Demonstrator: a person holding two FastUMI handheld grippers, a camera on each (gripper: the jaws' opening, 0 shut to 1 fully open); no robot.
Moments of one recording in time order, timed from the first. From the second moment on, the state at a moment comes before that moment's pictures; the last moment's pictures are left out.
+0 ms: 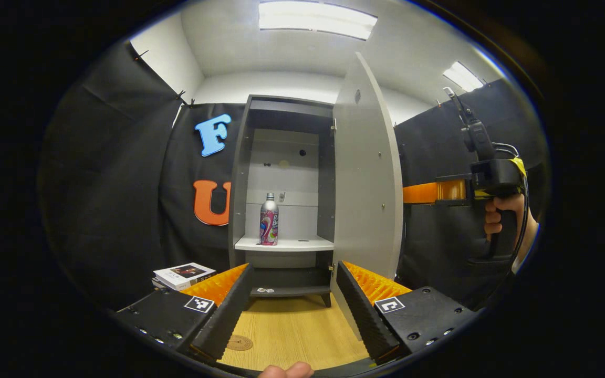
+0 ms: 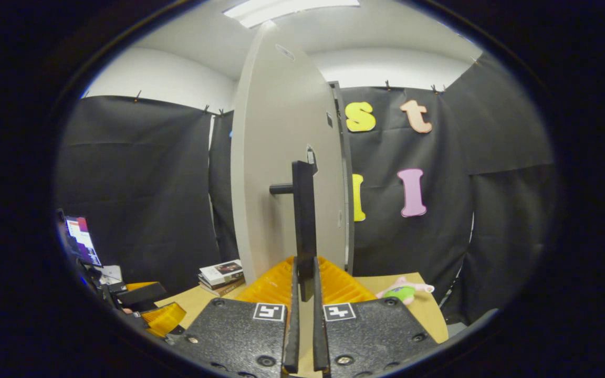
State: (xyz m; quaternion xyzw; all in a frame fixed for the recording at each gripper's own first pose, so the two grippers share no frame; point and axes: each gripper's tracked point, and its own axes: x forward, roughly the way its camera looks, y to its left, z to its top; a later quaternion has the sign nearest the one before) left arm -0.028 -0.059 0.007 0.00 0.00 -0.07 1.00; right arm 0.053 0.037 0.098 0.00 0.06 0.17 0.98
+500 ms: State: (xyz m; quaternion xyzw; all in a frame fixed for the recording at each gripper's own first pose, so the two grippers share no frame) left arm -0.032 -0.063 -0.002 0.00 0.01 -0.06 1.00; right arm 0.064 -0.016 0.103 -0.02 0.04 0.10 0.99
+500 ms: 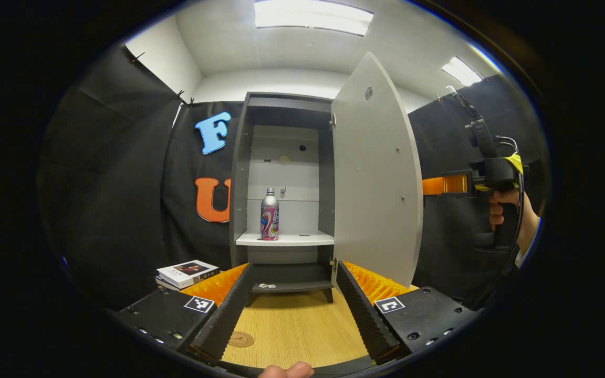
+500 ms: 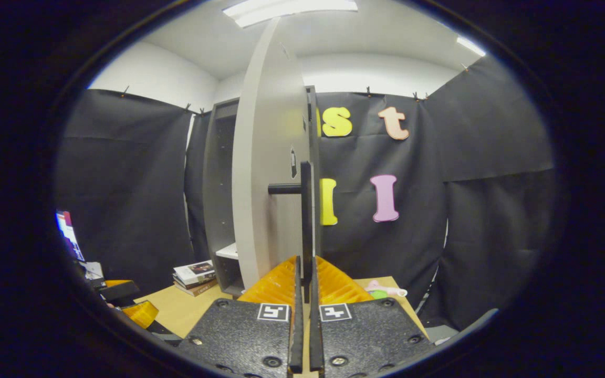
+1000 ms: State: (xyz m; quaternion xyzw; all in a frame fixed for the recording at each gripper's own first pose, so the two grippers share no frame) left arm -0.032 -0.058 -0.006 0.00 0.01 -0.05 1.00; right arm 0.036 -0.034 0.107 0.00 0.02 0.10 1.00
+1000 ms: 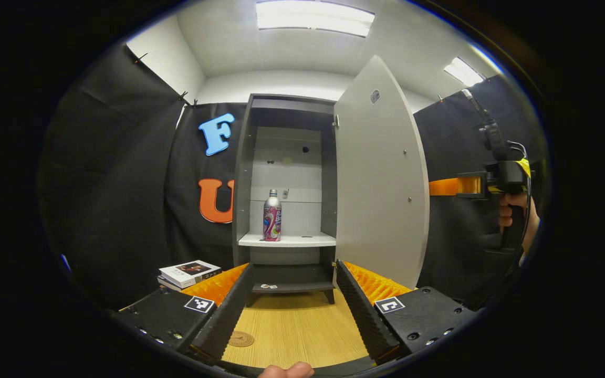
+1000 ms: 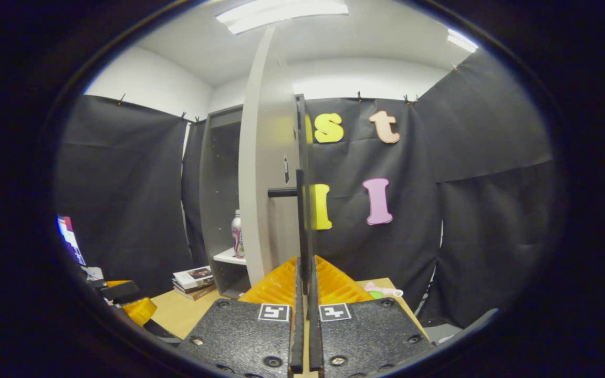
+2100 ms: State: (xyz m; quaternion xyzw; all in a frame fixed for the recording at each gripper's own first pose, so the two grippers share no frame) left arm 0.159 -0.023 0.058 0.05 -0.07 -0.02 1.00; right arm 0.035 -0.067 0.083 0.02 0.01 0.07 1.00
